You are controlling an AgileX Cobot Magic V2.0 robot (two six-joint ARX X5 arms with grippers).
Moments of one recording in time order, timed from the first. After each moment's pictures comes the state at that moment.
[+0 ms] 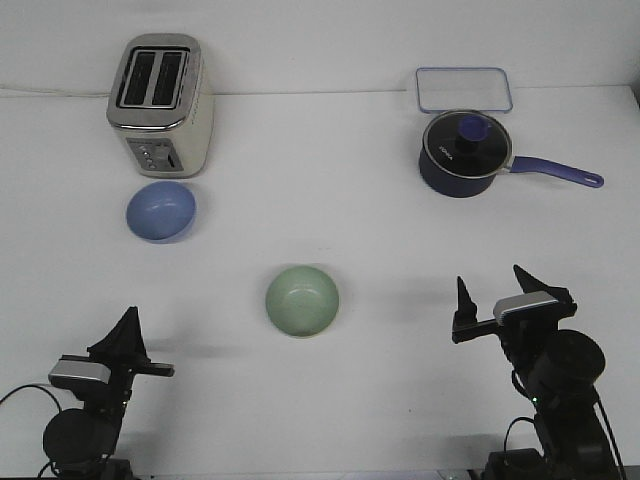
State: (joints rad) left arm -0.08 0.01 0.03 0.20 0.03 -0.04; right arm 0.06 0.51 0.54 -0.23 -0.13 -0.03
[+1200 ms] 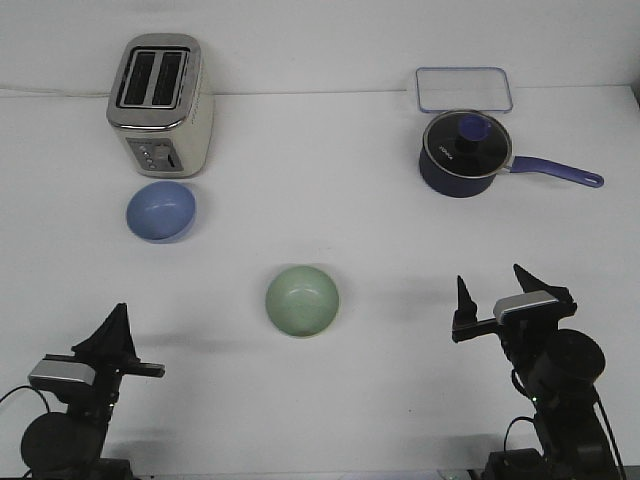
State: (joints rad) left arm -0.08 0.04 0.22 0.06 0.03 -0.04; right arm 0.06 0.51 0.54 -0.22 -0.13 -0.03
